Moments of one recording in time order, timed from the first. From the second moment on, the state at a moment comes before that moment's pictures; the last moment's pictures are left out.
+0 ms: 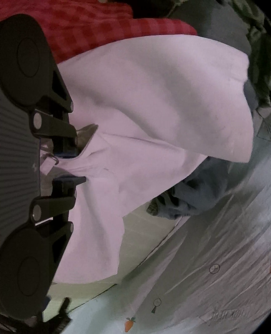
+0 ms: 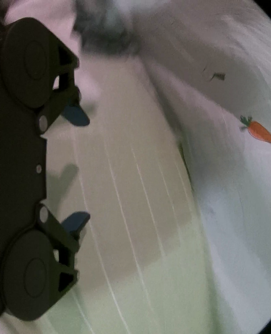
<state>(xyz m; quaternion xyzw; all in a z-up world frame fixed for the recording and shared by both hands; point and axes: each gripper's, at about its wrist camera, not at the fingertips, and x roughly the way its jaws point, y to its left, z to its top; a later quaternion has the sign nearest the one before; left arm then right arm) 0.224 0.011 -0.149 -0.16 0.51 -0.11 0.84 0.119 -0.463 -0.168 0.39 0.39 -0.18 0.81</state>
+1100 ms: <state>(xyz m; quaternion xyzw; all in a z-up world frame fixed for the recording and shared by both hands) 0.251 0.048 -0.185 -0.41 0.58 -0.01 0.70 0.356 -0.279 -0.218 0.34 0.48 0.23 0.77</state>
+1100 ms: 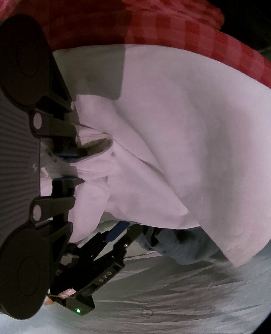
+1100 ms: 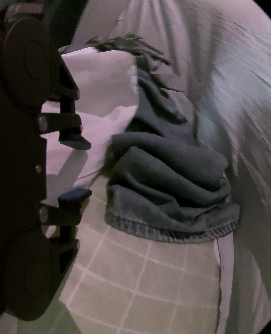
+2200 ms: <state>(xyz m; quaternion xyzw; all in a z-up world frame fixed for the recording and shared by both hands) 0.236 0.052 -0.166 -0.40 0.57 -0.03 0.71 0.283 -0.317 -0.175 0.26 0.39 0.17 0.87</state>
